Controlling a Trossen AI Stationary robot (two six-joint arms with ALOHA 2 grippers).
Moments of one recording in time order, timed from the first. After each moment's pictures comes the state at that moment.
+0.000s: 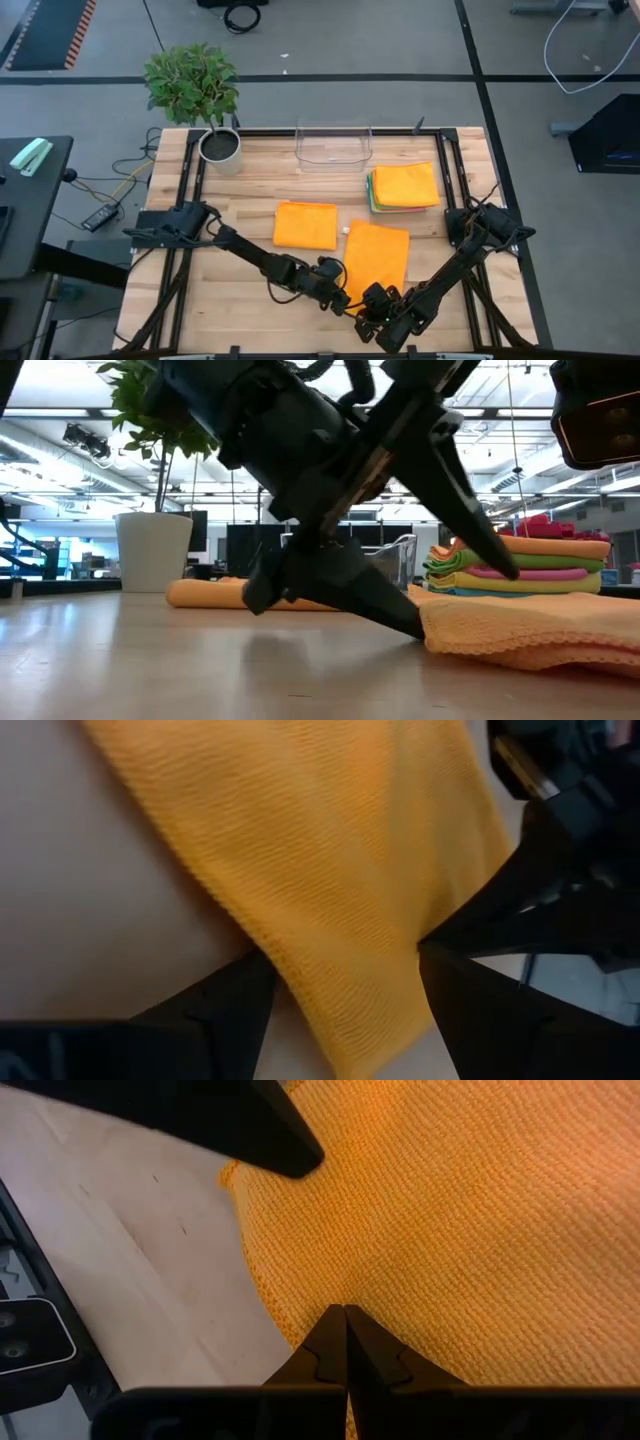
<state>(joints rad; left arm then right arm) -0.44 2.20 1.35 0.11 -0.18 -1.23 0.81 2.01 1.16 -0.30 0.47 1.66</state>
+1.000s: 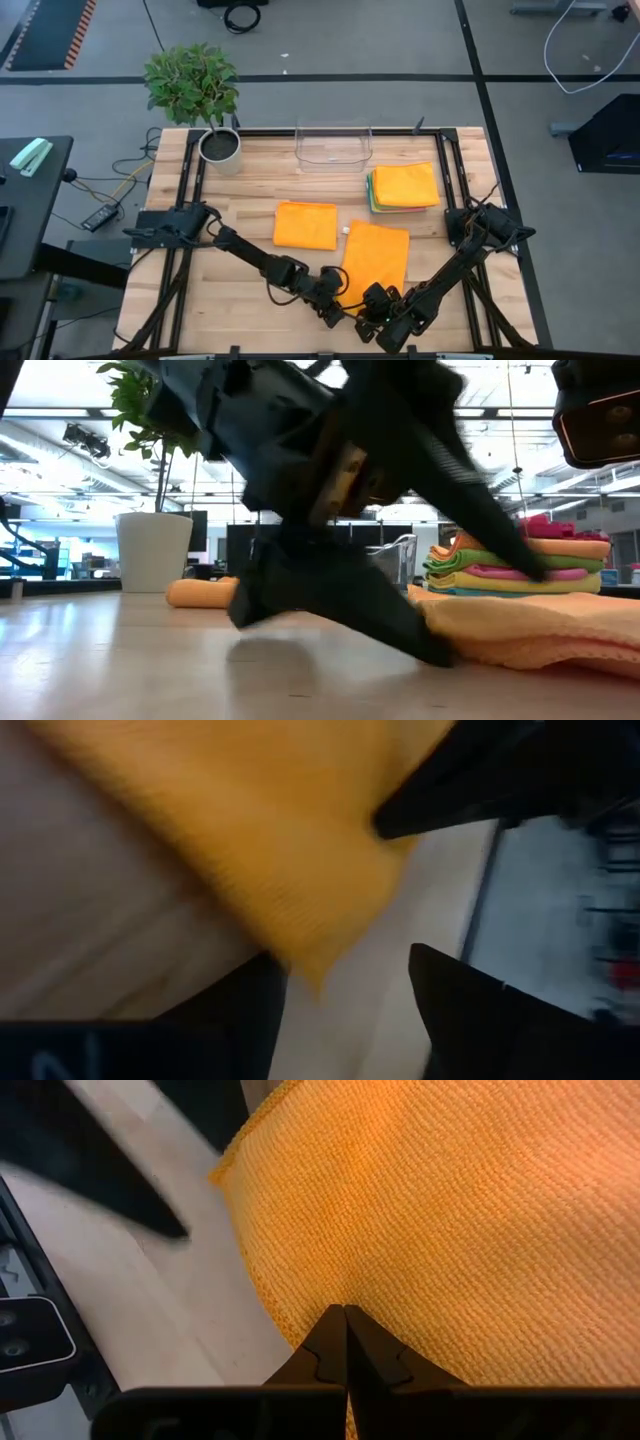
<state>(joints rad) -0.45 2.18 1.34 0.12 0.06 -1.17 0.81 2.01 1.16 -0.30 0.48 1.65</state>
